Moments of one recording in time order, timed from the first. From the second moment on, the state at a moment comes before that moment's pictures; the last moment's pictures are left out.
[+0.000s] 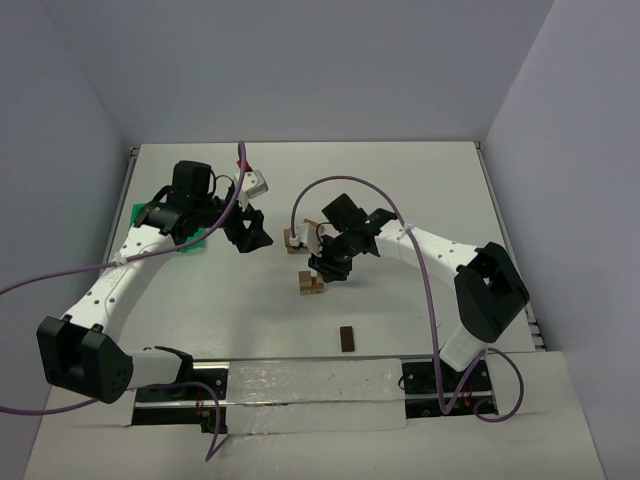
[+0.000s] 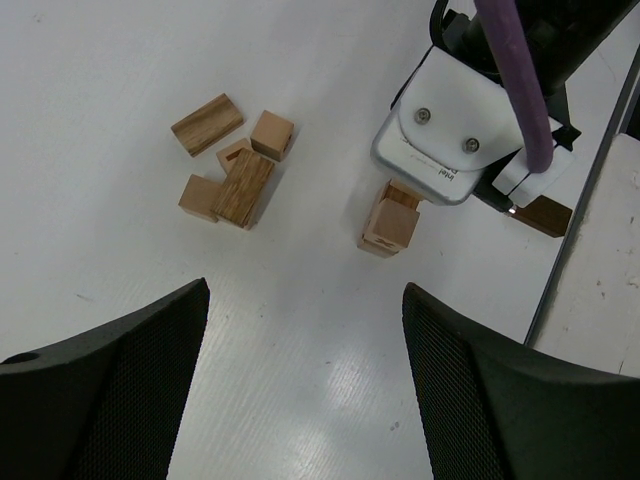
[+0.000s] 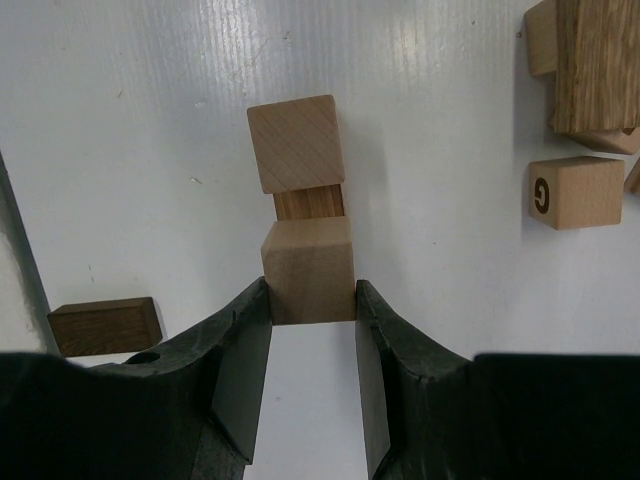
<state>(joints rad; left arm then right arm) -0.34 1.29 1.17 -0.62 0.69 0.42 0.72 1.63 1.16 -0.65 -0.42 -0.64</state>
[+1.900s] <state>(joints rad) -0.33 1.29 1.17 -0.58 0.68 0.39 0.77 1.68 1.16 -0.60 -0.36 -0.61</state>
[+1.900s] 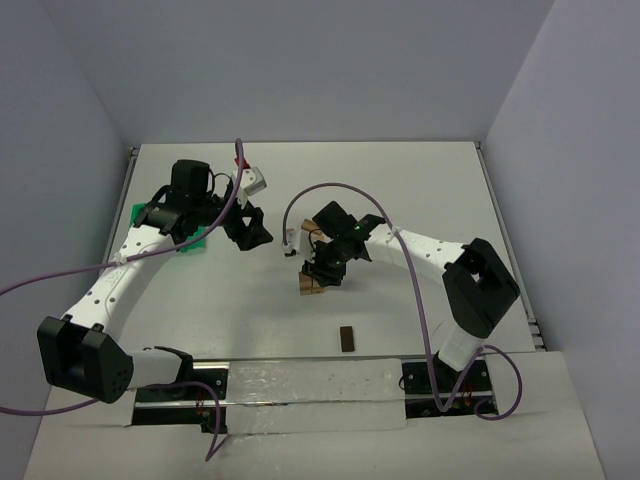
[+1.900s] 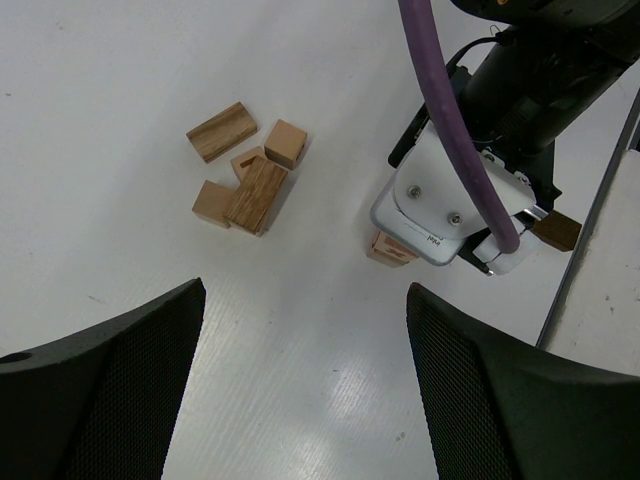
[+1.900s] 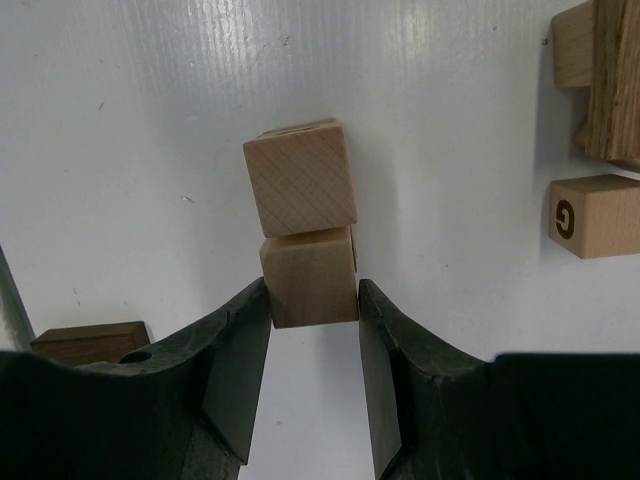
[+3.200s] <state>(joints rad) -0.33 1.29 1.17 -0.58 0.68 0.39 0.77 1.68 1.16 -0.60 -0.37 -0.65</state>
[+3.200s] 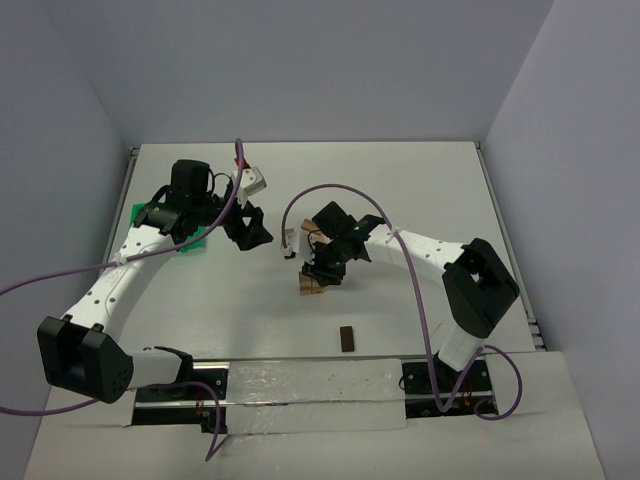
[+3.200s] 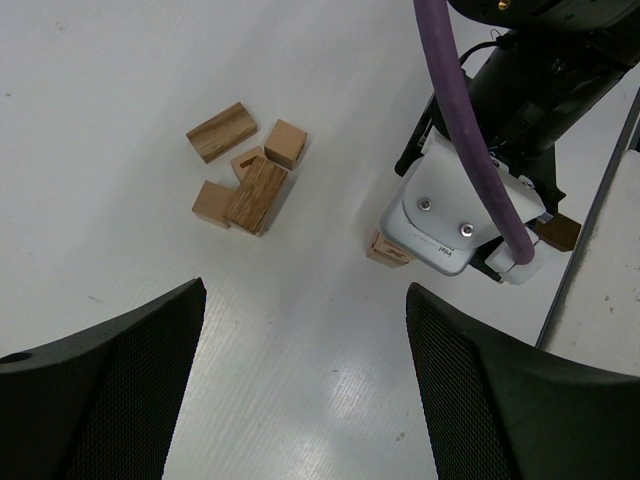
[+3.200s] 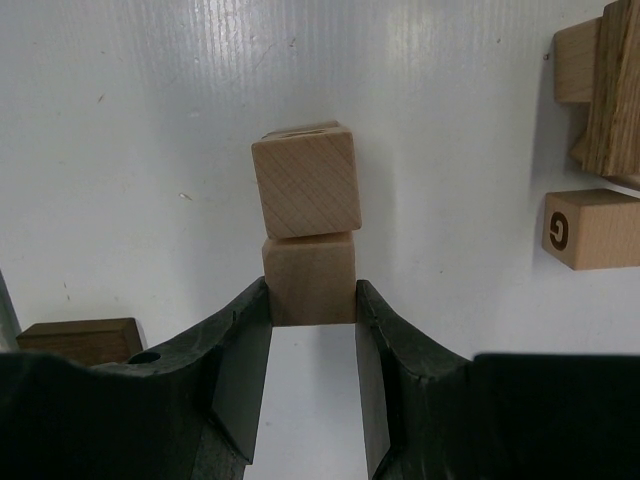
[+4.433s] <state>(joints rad) -0.33 1.29 1.17 -0.58 0.68 0.39 0.77 1.68 1.16 -0.60 -0.37 -0.67</state>
